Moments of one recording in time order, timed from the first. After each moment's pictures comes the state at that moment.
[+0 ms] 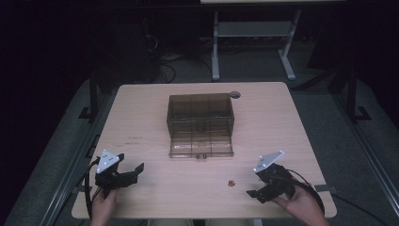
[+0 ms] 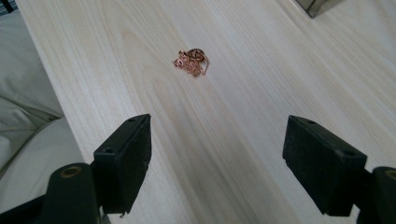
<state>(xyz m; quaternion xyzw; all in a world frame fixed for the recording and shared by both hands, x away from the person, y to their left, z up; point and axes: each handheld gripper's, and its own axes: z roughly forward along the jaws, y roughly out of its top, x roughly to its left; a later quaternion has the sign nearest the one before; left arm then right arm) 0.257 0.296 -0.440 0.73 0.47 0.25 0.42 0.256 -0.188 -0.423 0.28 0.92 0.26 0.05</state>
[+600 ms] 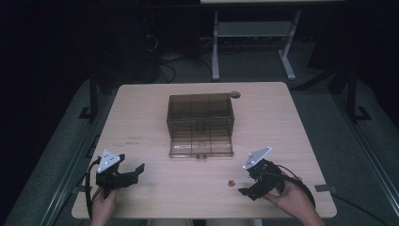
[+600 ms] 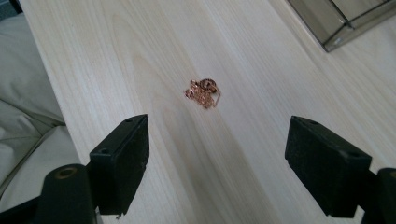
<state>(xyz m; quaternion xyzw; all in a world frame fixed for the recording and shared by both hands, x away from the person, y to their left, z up) 0.257 0.295 -0.441 0.74 0.47 0.25 0.42 0.267 -0.162 -0.418 0.25 0.93 0.25 0.05</state>
